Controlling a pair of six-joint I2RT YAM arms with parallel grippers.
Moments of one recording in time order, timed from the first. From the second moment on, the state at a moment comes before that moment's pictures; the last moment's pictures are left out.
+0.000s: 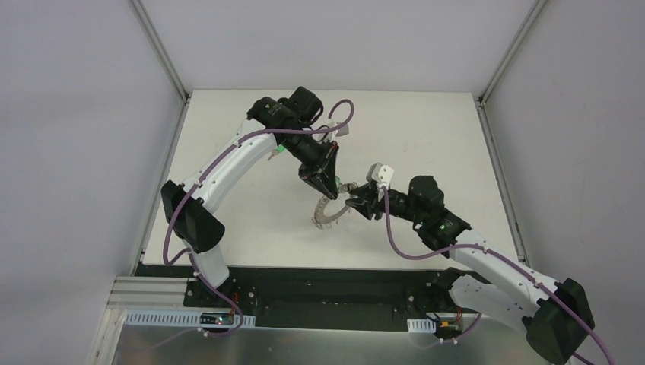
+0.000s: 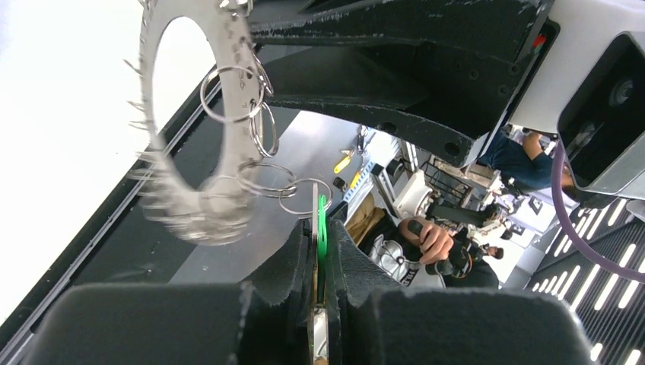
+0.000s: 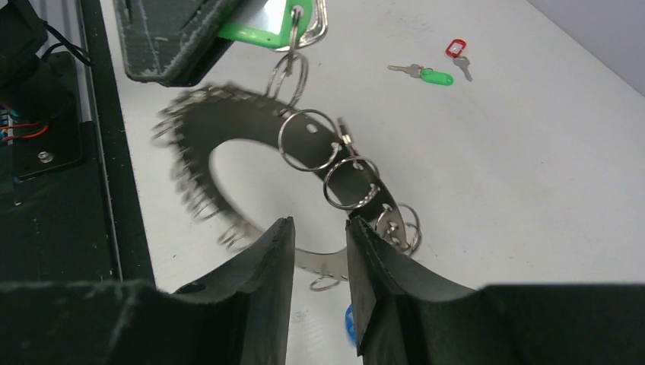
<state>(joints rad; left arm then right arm) -0.65 1.76 1.89 -1.33 0.82 -0.37 0.70 0.91 0.54 0.18 -0.46 -0.15</state>
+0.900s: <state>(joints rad) -0.65 1.76 1.85 -1.31 0.92 -0.37 0.70 0.87 0.64 0.17 -0.59 -0.21</state>
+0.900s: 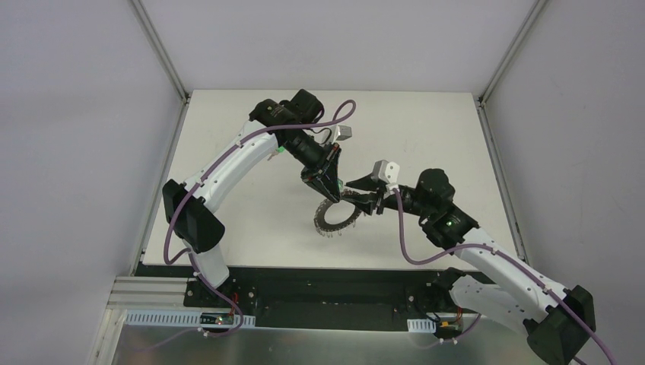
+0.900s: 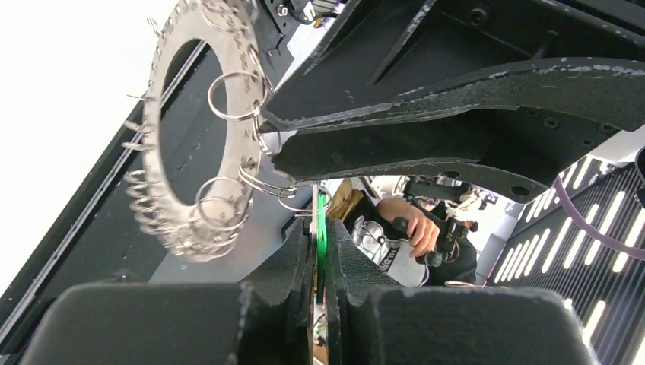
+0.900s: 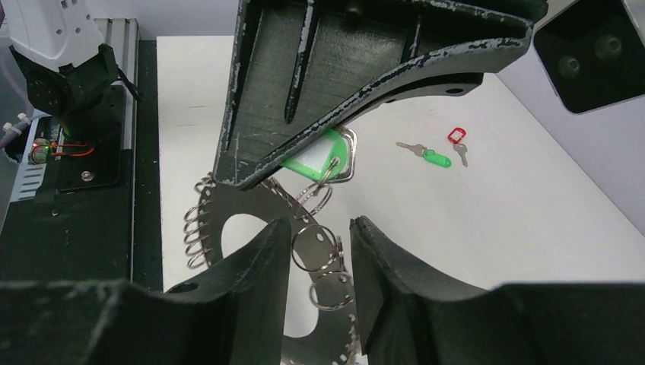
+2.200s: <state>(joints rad) -0.60 1.75 1.82 -1.25 1.02 -0.41 0.69 0.81 0.66 0.18 -0.64 -0.19</state>
